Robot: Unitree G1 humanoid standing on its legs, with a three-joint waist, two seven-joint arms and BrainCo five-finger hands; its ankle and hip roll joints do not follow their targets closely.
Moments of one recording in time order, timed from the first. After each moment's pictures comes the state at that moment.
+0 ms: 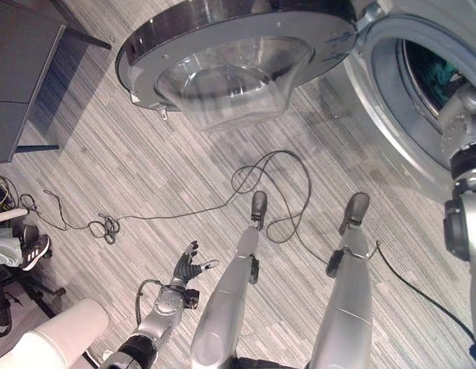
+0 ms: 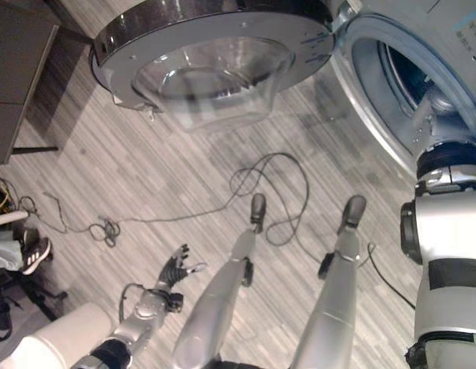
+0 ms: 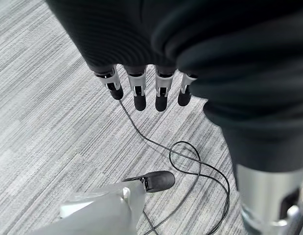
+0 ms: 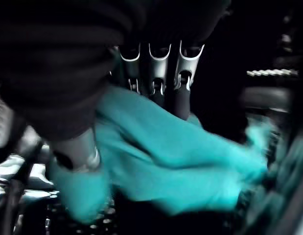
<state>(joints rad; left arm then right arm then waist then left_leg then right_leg) -0.16 0.32 -0.50 0.70 -0.39 -0.21 0.22 -1.43 -0.72 0.24 1.30 0.55 -0.14 -0.66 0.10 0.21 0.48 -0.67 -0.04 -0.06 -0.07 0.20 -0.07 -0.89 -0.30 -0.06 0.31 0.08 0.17</state>
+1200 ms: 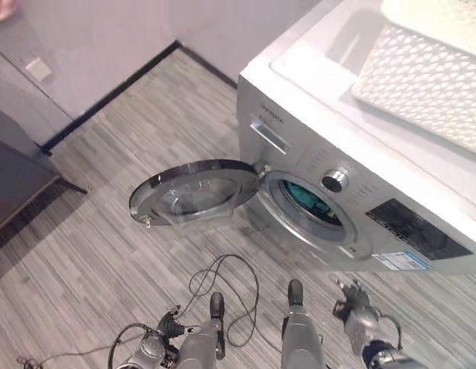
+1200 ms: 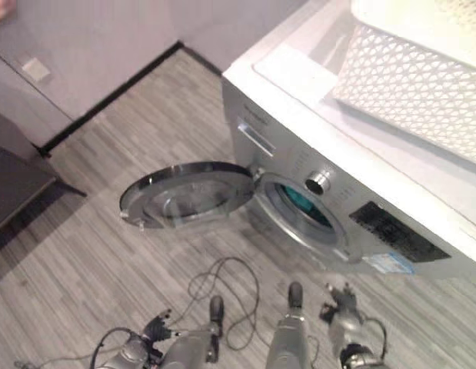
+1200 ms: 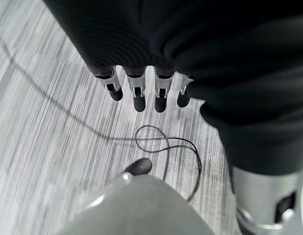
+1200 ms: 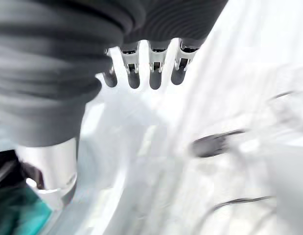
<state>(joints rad) -0.11 0.25 -0.49 1.20 -0.04 -0.14 0.11 -0.16 -0.25 0.05 1.17 0.47 -0.13 -0.24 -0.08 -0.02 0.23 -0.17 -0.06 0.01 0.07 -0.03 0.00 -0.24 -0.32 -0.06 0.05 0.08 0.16</state>
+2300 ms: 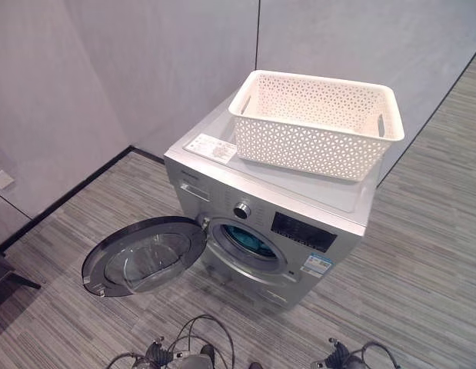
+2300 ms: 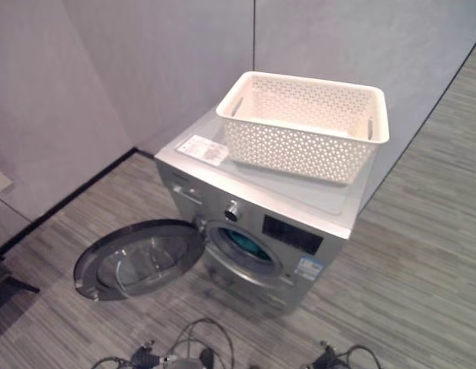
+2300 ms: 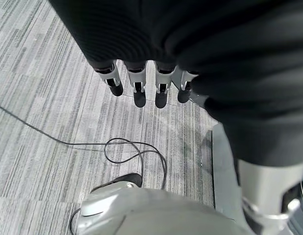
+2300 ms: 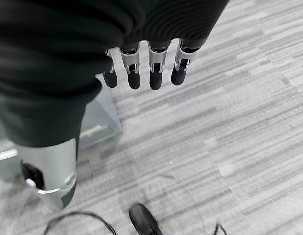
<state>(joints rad) -0.06 0.24 -0.31 1.27 0.01 -0.10 0.17 -0.15 -0.25 0.43 1.34 -0.22 -0.04 -0.22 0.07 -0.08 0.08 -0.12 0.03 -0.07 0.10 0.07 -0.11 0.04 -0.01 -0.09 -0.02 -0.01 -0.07</state>
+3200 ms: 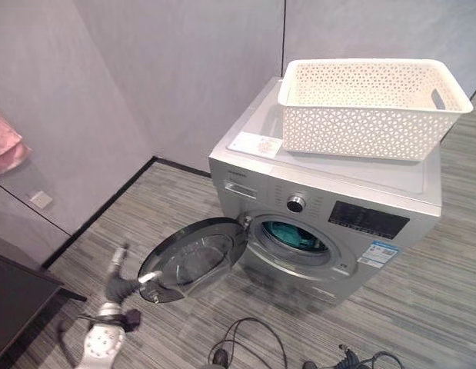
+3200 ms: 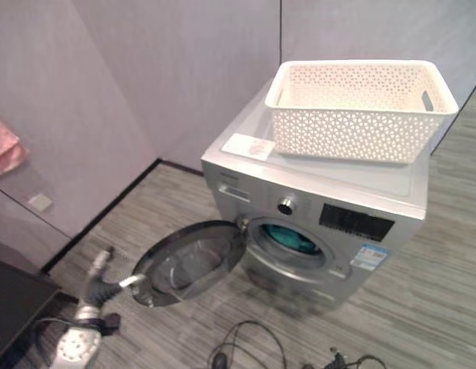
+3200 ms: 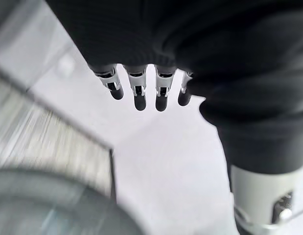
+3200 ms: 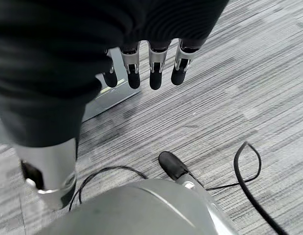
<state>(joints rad) 0.22 0.43 0.08 0.18 -0.03 -0.22 0.30 -0.03 -0.29 0.38 1.27 -0.25 -0.04 -0.24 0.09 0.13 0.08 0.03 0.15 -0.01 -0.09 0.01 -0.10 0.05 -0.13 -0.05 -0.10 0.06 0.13</state>
